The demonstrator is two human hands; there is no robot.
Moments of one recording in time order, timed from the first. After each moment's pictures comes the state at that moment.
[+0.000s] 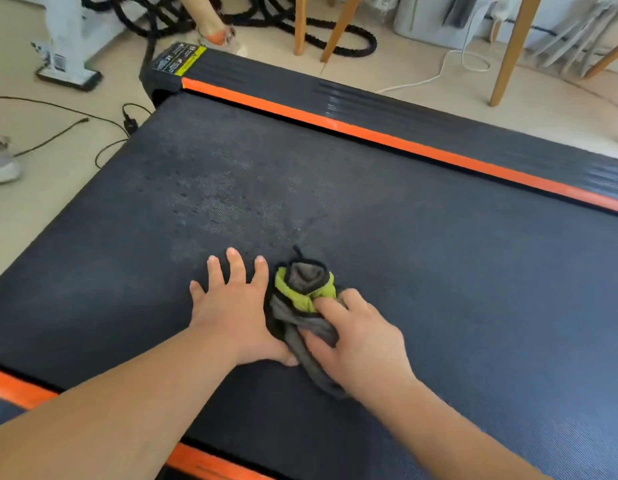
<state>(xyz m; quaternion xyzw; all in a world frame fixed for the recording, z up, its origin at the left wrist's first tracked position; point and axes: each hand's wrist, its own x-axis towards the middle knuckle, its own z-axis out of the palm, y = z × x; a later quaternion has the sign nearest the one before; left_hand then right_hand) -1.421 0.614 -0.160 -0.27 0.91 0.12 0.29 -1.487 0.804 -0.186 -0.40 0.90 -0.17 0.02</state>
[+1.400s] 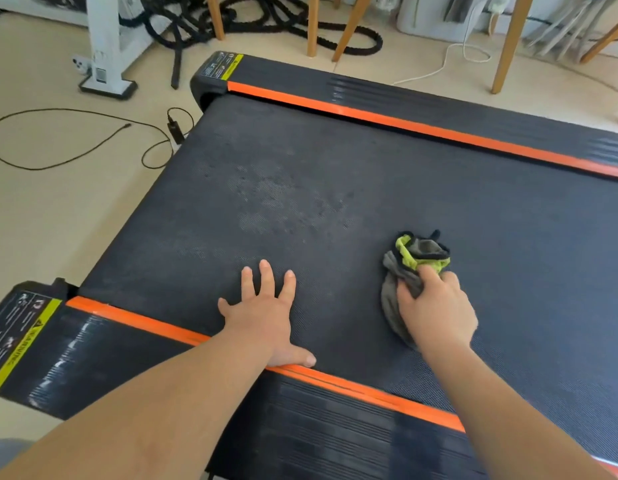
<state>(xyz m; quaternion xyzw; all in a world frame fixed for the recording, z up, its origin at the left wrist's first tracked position) -1.314 0.609 -0.151 -0.20 0.90 0.11 0.37 -1.449 0.831 -0.175 -0.07 0.99 -0.13 0.02</state>
